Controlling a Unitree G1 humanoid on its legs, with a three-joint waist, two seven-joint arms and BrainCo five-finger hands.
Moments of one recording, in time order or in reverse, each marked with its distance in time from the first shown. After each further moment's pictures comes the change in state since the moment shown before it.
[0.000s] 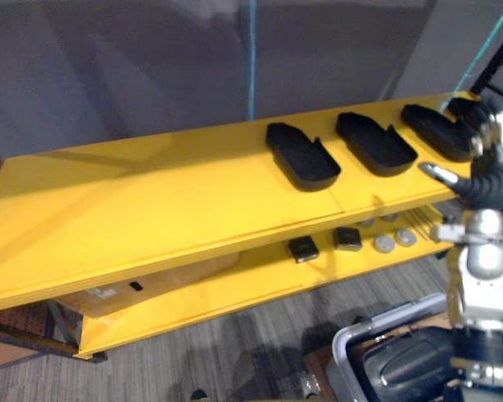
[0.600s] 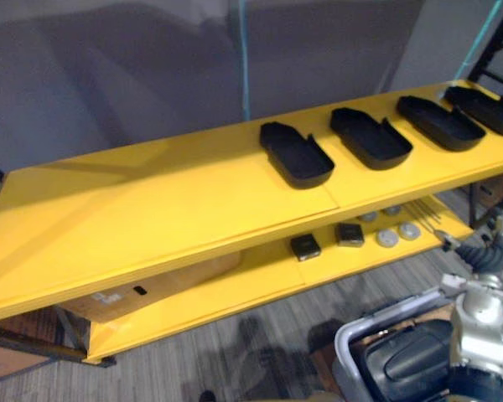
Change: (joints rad) left arm -0.026 -0.006 -0.080 -0.002 0.049 0.016 0.107; right arm -0.036 -0.044 -0.034 0.226 -0.355 0.342 -0.135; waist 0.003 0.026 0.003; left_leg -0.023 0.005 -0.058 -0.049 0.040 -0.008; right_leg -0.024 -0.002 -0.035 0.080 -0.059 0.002
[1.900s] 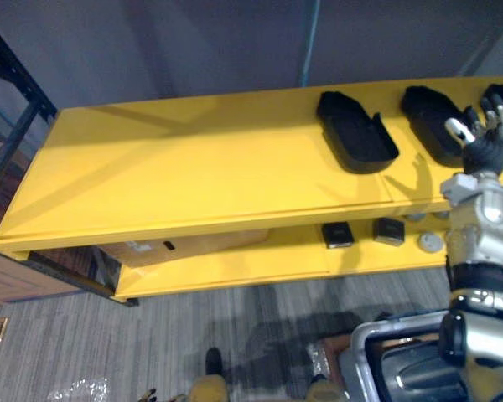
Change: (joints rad) left arm -0.003 0.074 -0.099 -0.077 0.064 -0.016 -0.062; right arm -0.538 -0.136 0.119 0.367 0.675 -0.183 0.276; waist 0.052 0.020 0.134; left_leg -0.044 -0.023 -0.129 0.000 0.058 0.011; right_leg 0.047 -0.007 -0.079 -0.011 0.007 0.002
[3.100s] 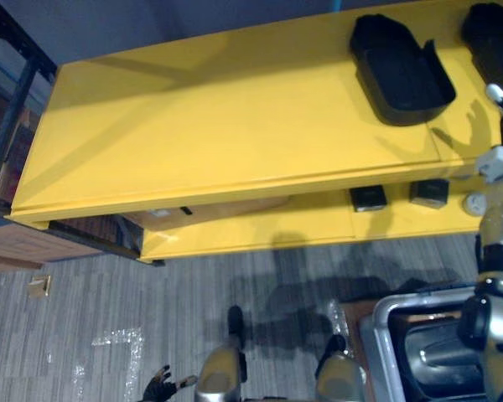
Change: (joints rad) left arm -0.018 0.004 -0.118 -0.101 -0.087 -0.029 0.000; right arm -0.108 -0.119 -0.019 0.028 0.017 0.087 0.040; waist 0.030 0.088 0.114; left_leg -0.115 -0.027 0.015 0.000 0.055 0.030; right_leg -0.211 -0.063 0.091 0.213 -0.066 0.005
